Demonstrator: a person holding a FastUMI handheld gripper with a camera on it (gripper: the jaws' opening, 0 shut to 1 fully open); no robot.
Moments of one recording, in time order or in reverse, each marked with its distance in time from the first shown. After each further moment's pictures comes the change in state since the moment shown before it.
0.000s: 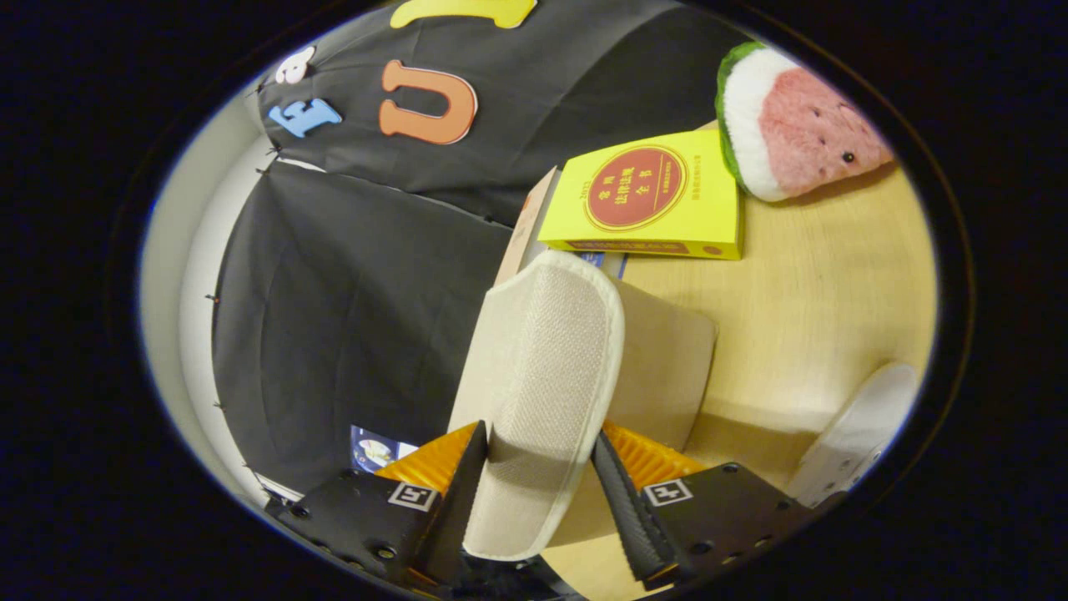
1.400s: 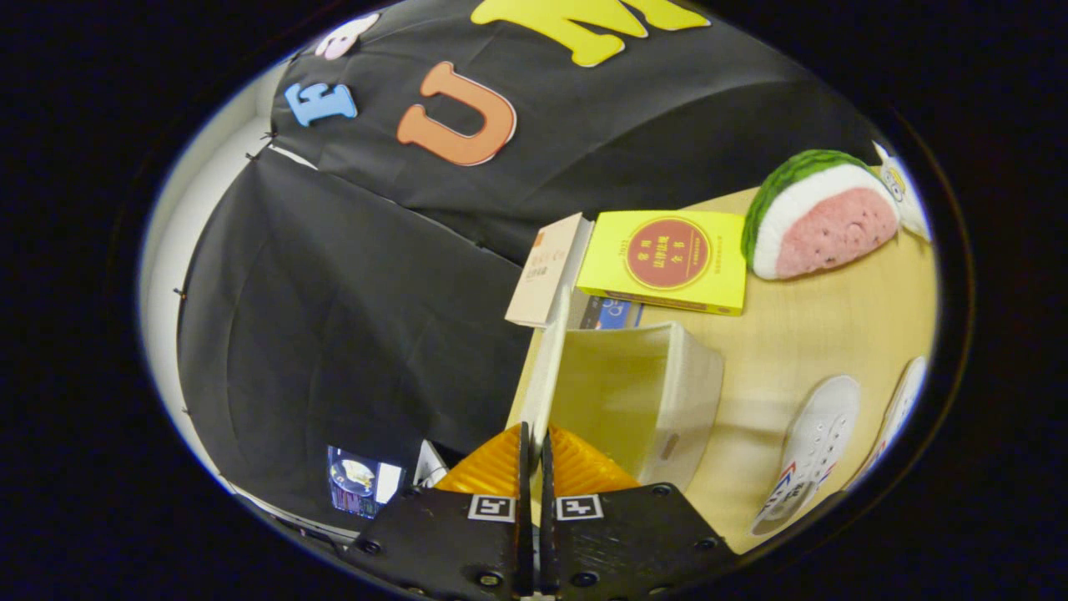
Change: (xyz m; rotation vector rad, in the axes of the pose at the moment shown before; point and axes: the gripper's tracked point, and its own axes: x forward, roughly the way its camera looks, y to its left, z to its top) arm -0.044 0.159 0.023 -0.050 -0.122 -0.203
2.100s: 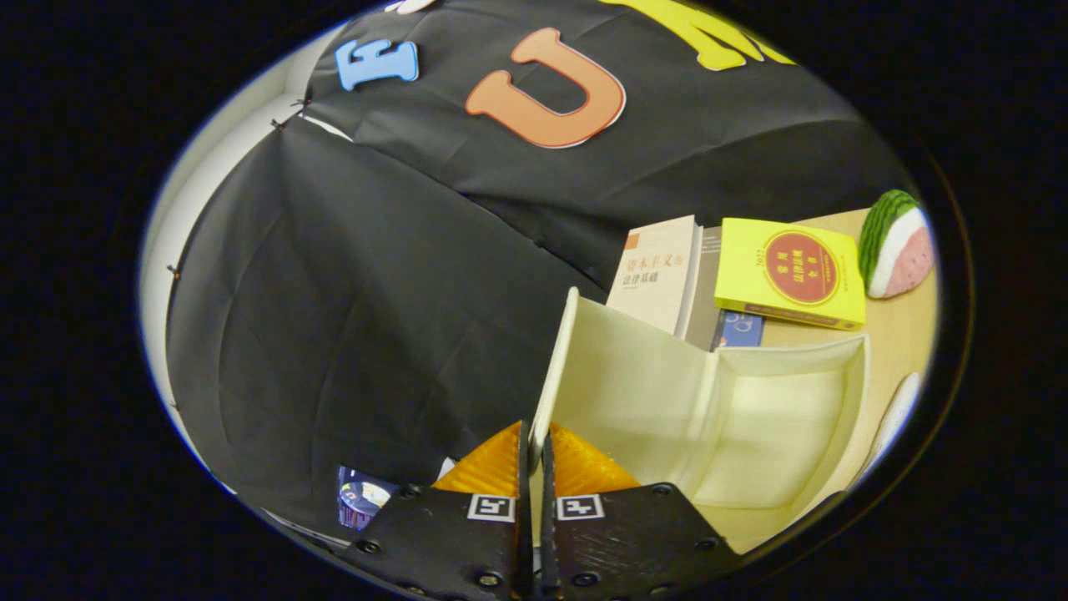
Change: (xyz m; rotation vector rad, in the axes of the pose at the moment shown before) arm 0.136 0.172 0.004 -0.077 -0.032 -0.002
